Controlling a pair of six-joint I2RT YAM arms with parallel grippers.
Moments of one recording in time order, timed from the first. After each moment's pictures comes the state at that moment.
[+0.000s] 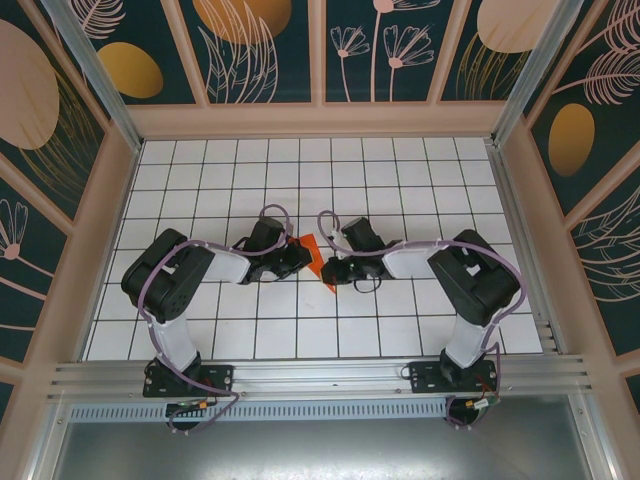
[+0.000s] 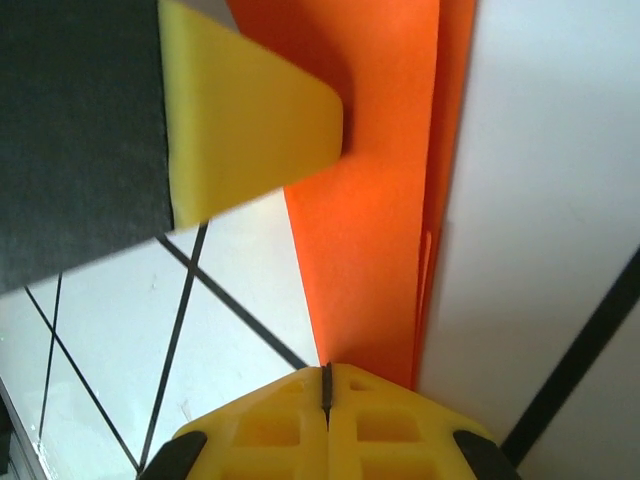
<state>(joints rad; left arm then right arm) -0.56 1.84 0.71 0.36 0.44 -1.01 0.69 1.76 0.78 0.00 -0.50 0.46</state>
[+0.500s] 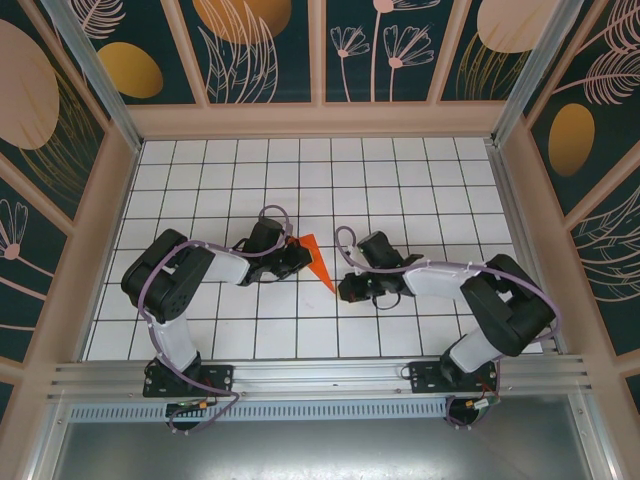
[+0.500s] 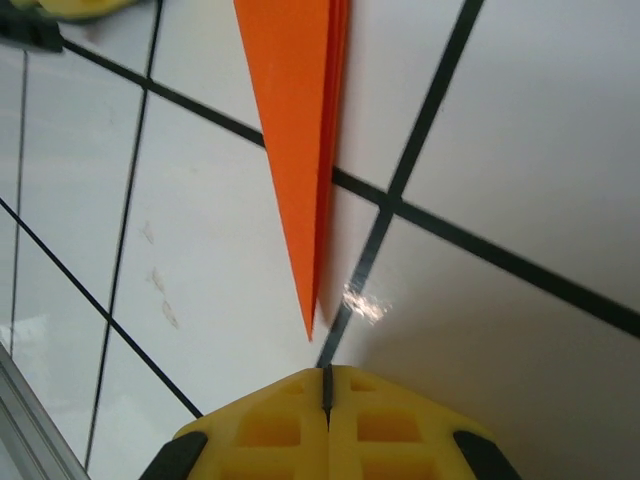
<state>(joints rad) -0.56 1.84 0.69 0.39 0.44 -1.02 0.70 1.53 0.63 -0.13 -0.46 0.46</state>
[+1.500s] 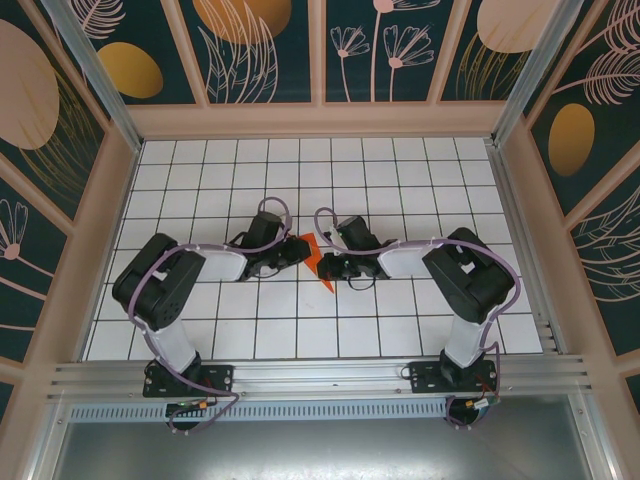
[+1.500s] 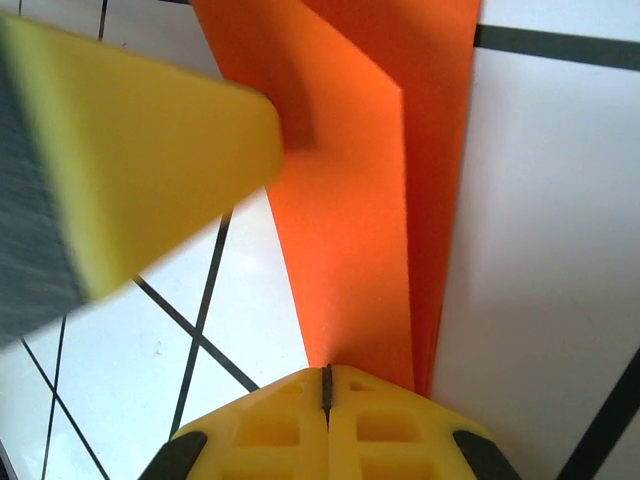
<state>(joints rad) -0.55 1.75 0.74 0.27 0.36 -0.85 0.71 1.80 0.83 0.05 -0.44 0.54</state>
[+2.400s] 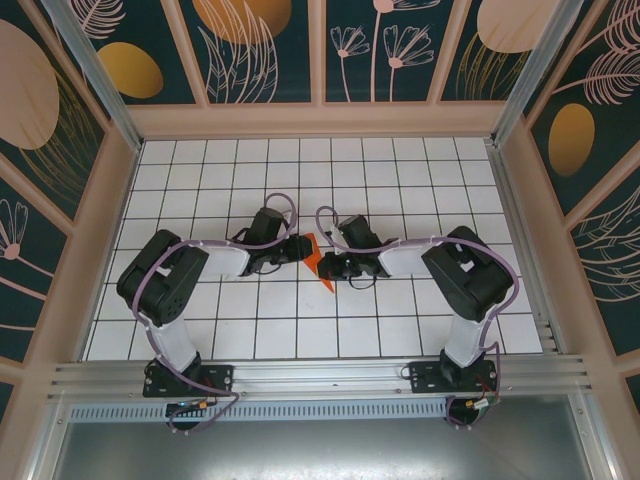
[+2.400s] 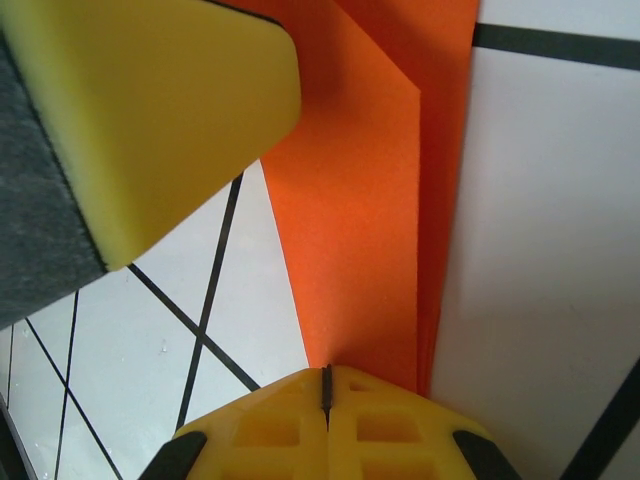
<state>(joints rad) -0.55 1.80 0.78 0.25 0.36 -0.69 0.70 1.82 0.83 0.06 -0.48 0.54</state>
